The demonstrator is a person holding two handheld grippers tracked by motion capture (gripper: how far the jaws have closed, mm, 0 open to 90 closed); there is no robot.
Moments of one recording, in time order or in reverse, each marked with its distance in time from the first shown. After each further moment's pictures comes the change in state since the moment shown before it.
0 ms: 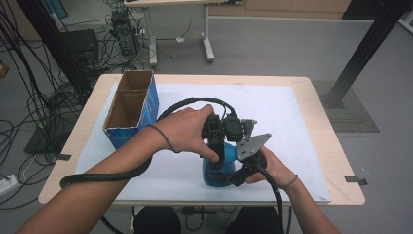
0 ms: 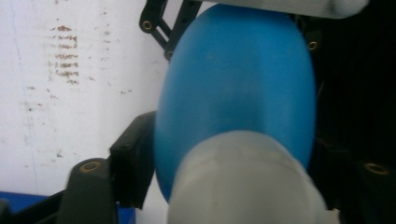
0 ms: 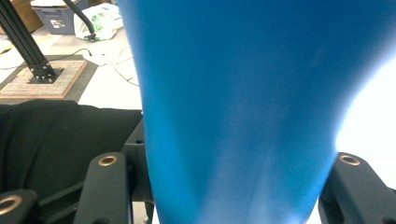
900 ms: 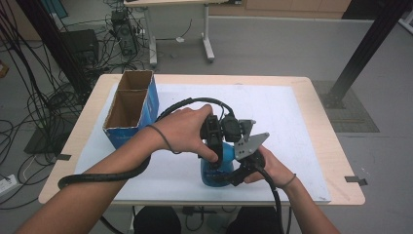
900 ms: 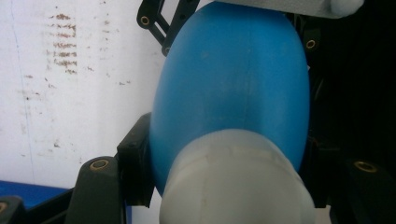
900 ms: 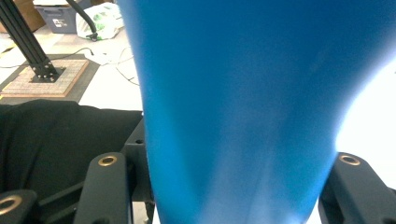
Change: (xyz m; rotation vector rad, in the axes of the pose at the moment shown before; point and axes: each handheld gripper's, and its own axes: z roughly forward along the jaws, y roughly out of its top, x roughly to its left) left arm -0.001 -0.001 -0.001 0.020 0.002 -0.028; right arm -0.002 0.004 0.004 0.006 0.011 -0.002
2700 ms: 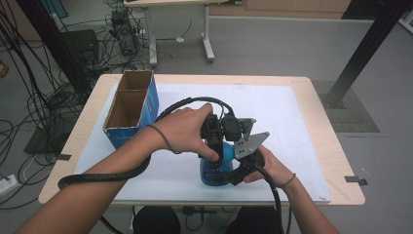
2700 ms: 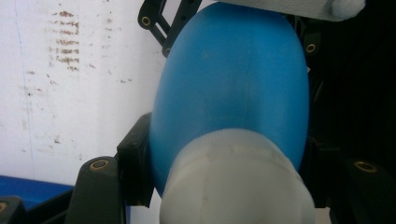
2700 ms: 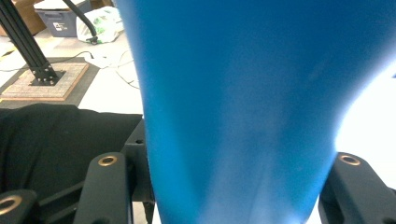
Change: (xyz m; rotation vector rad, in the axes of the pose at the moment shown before) left arm -0.002 0.001 -0.003 0.002 0.007 -0.014; right arm 0.000 -0.001 0.000 -0.016 -0.002 -0.001
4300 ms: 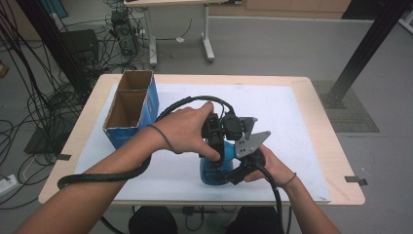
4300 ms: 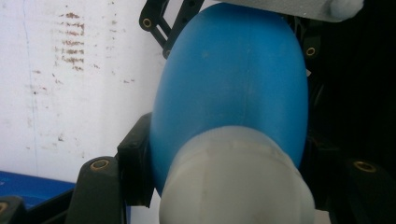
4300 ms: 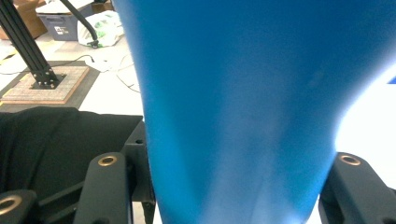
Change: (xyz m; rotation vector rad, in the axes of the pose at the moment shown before) left arm -0.005 -0.001 -0.006 -0.012 0.015 -0.016; right arm 0.000 0.001 -0.003 -0.017 -0.001 -0.009
